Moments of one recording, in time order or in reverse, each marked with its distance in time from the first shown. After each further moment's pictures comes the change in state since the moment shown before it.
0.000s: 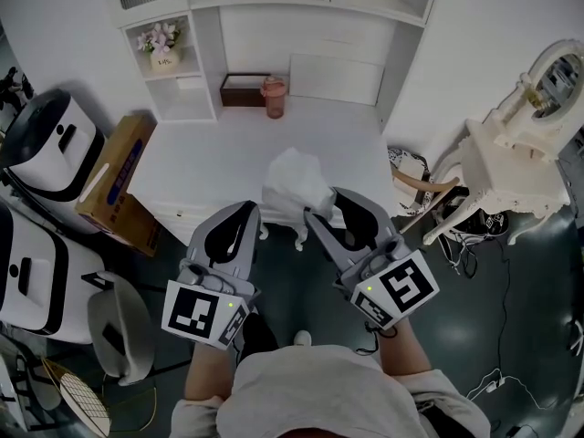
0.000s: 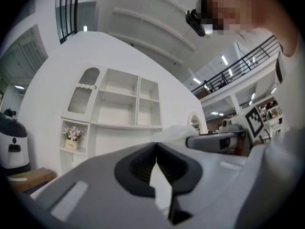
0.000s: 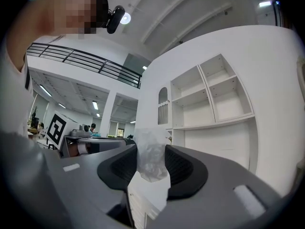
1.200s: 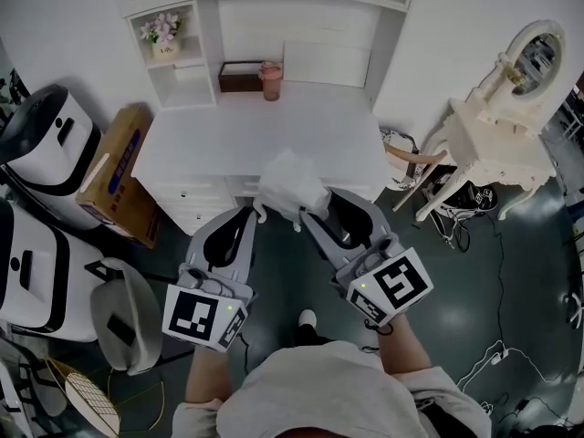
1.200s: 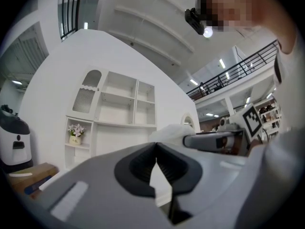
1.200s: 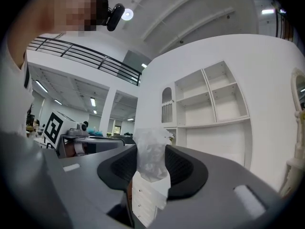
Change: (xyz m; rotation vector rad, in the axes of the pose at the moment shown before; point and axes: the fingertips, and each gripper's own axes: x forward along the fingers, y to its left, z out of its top) left arm -0.116 -0.018 0.006 -0.024 0.019 -0.049; right arm -0.044 0.107 0.004 -0.012 0.030 -0.060
